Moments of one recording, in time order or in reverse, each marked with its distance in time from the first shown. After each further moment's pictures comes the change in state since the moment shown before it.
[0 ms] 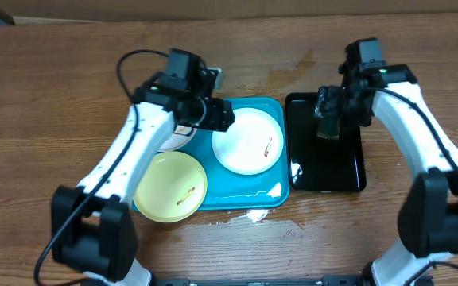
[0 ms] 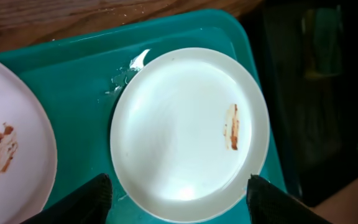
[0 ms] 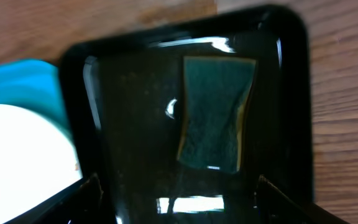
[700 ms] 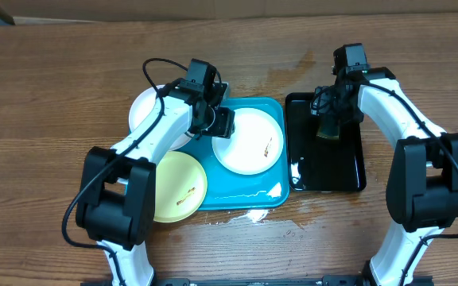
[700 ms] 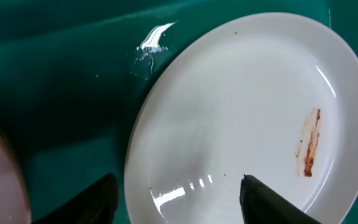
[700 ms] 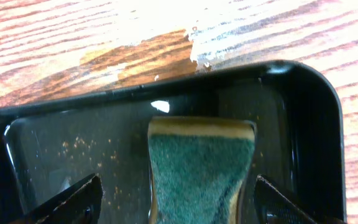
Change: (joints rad) left arm -0.023 0.200 0.000 0.064 -0.074 0.000; right arm 0.000 0.164 -0.002 0.187 0.103 0.000
